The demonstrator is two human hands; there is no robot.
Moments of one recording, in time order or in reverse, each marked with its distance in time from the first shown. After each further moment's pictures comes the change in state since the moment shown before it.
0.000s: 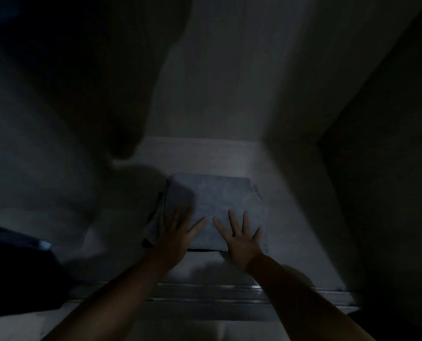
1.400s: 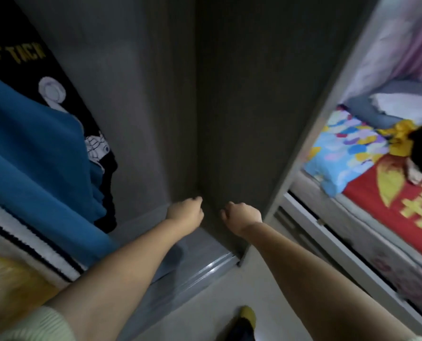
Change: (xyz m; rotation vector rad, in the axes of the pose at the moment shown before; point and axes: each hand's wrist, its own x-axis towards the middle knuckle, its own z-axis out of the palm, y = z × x) left_hand -0.222 0.156 -0.574 -0.149 0.173 0.303; right_hand -0.514 -0.071 -0.418 0.205 0.468 0.604
